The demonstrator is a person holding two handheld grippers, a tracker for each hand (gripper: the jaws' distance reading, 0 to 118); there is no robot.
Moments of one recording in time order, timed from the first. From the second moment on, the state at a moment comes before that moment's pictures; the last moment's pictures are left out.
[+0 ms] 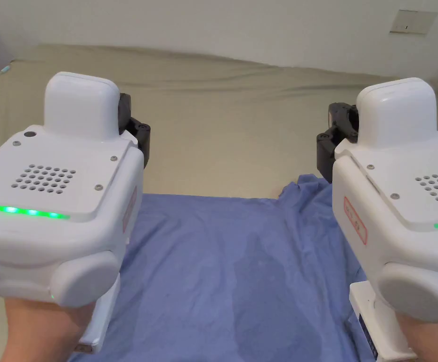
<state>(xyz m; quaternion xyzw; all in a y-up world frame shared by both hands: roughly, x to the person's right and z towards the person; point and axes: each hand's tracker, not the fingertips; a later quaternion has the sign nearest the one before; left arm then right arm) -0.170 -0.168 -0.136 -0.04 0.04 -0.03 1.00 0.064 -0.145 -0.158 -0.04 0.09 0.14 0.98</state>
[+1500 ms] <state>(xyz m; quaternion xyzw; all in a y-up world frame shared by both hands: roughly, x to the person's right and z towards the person) -0.296 -0.445 -0.420 -0.42 0.09 -0.06 0.90 0.139 -0.299 -0.310 -0.25 0.02 0.16 0.95</state>
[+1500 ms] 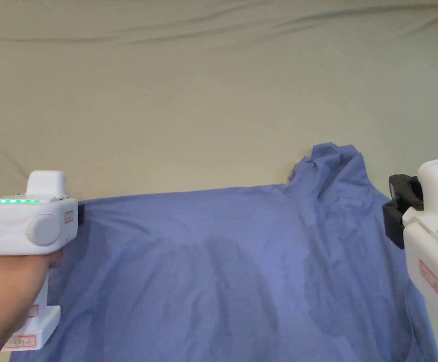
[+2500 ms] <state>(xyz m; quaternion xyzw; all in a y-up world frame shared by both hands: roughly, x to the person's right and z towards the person) -0.278 -0.331 -0.298 -0.30 0.02 -0.09 0.95 0.228 -0.434 -0.528 -0.52 0.04 0.10 0.85</state>
